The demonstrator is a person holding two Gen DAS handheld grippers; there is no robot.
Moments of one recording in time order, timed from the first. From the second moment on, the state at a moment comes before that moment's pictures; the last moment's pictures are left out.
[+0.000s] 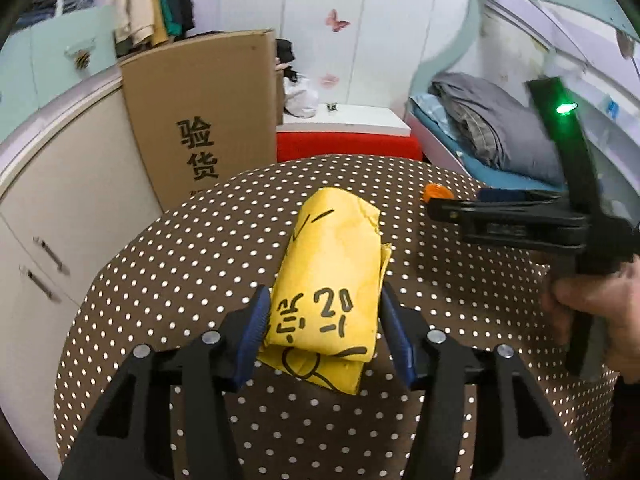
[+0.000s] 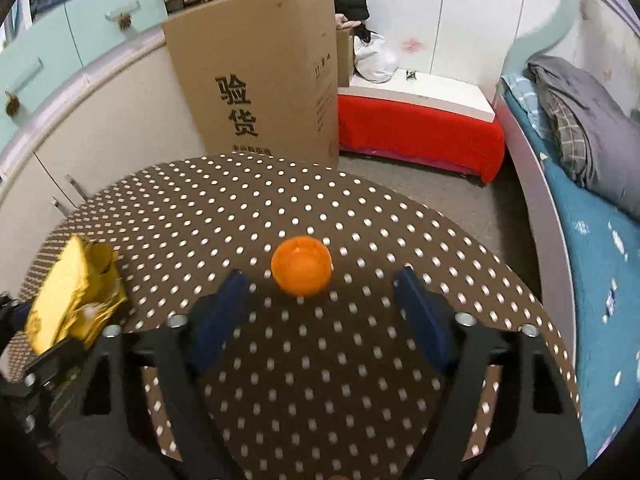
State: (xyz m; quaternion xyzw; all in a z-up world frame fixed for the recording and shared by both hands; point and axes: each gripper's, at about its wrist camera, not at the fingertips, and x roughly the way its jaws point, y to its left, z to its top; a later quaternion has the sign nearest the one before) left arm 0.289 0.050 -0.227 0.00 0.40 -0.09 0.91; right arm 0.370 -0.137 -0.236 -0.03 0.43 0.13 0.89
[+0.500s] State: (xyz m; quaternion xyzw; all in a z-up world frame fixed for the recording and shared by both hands) left arm 0.259 0.047 -0.223 -0.04 0.40 -0.08 0.91; right arm 0.279 -0.171 -0.214 0.02 0.41 0.17 0.89
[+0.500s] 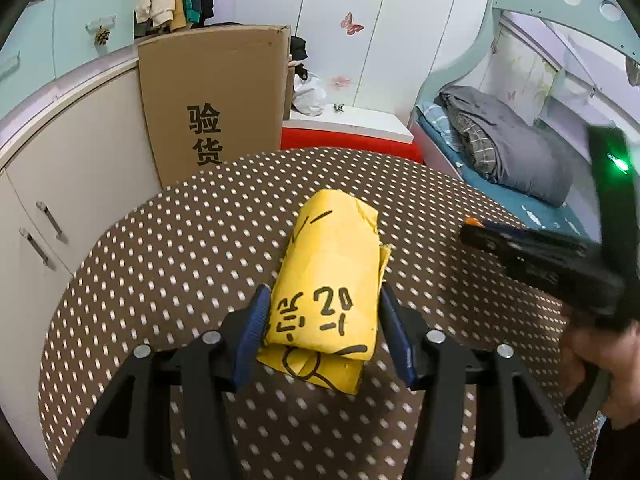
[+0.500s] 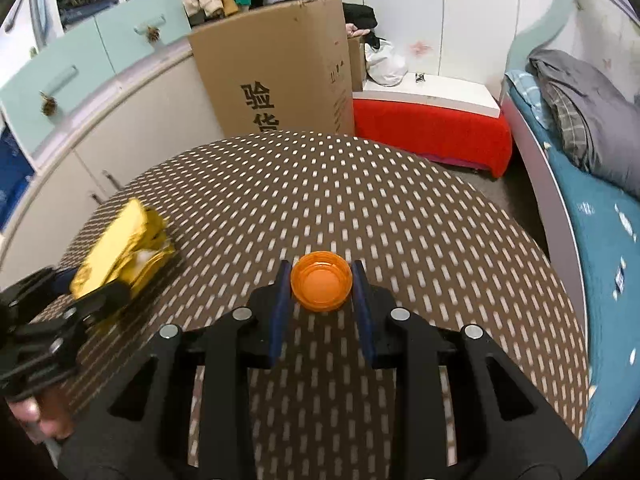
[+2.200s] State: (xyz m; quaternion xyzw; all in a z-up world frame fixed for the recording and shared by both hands) left arm 0.187 -0.326 -0.185 0.07 0.39 -0.31 0.86; right arm 0.164 -0.579 -0.377 0.36 0.47 -0.04 0.81
